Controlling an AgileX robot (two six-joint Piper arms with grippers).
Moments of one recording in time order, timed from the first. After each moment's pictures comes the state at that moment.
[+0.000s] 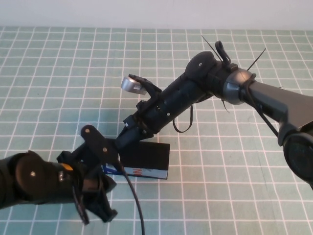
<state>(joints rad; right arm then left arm) 0.51 2.38 -1.96 1.01 1.20 -0.68 -0.57 1.48 -0.60 -0.69 0.18 0.98</state>
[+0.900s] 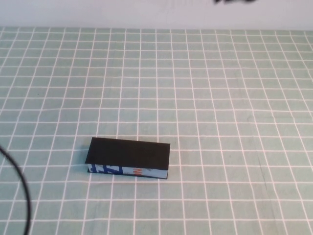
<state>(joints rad) 0.50 1.69 -2.08 0.01 1.19 -0.16 -0.25 0.72 -0.86 0.28 0.80 0.21</state>
